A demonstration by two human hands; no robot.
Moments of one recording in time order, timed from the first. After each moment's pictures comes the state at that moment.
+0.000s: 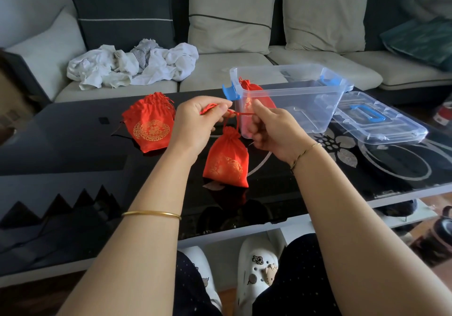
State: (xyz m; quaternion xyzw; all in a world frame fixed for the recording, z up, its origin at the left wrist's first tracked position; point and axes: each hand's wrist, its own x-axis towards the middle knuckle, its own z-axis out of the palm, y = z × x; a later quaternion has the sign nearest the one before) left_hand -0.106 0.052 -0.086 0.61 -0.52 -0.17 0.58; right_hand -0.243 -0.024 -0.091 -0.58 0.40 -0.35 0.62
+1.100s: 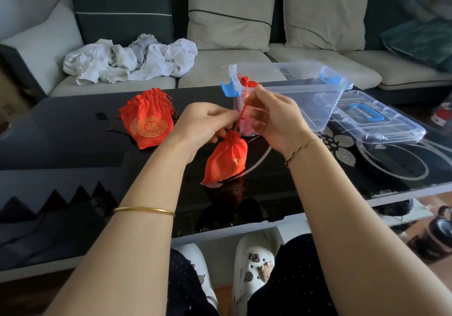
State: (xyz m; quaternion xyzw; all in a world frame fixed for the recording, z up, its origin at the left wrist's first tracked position) left_hand -0.111 0.052 -0.082 0.64 -0.49 -0.32 0.50; right_hand -0.236 -0.028 -0.084 -0.50 0.32 -0.45 0.67
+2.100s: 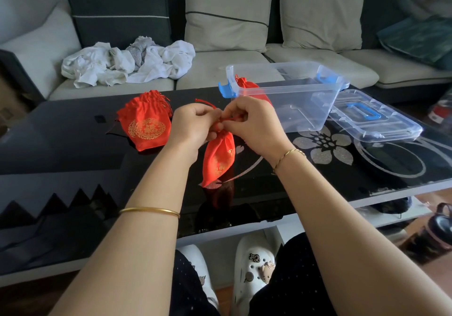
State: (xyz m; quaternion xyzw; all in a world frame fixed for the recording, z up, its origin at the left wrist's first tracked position) left_hand -0.114 0.046 -0.085 0.64 -0.38 -0.31 0.58; right_hand -0.227 -0.009 -0.092 -0.82 0.31 -0.40 0.25
